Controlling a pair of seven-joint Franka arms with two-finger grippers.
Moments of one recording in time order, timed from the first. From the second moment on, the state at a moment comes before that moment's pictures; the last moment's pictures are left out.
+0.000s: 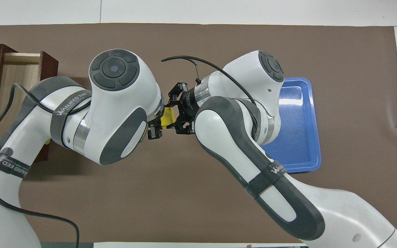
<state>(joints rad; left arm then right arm) -0.48 0.22 -0.11 -1.64 -0.01 1.82 -2.20 0.42 0.42 0.12 -1.57 0.74 2.10 1.57</state>
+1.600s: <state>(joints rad) -0.09 0.19 -0.08 -1.73 0.14 1.81 -1.56 0.15 0.39 0.11 -1.48 0.70 1.87 1.50</state>
